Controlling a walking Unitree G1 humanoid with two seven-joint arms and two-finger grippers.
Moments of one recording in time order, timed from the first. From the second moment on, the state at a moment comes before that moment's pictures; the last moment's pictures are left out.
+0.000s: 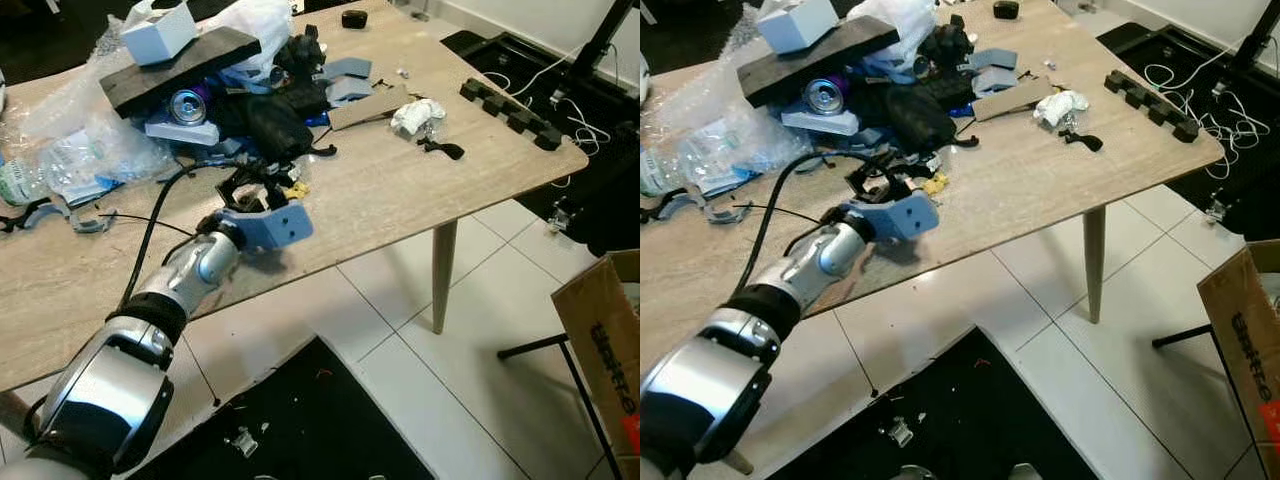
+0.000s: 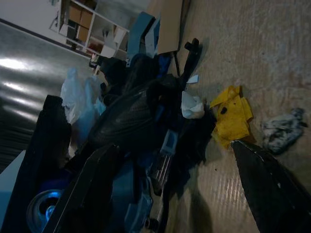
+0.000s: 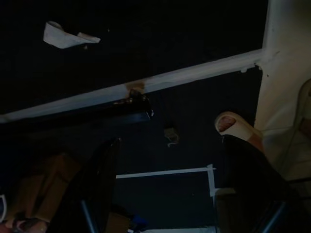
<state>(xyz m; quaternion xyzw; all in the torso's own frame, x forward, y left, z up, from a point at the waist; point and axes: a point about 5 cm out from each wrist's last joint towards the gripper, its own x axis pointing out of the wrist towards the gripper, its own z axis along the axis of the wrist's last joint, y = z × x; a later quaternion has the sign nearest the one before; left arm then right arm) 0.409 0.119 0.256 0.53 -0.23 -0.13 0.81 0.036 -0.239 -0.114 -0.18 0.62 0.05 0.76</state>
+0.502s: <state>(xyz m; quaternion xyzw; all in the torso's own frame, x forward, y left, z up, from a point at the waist) 0.418 0.124 0.262 0.60 -0.19 -0.08 0.77 0.036 -0.236 -0.115 -0.18 0.61 0.05 0.77</state>
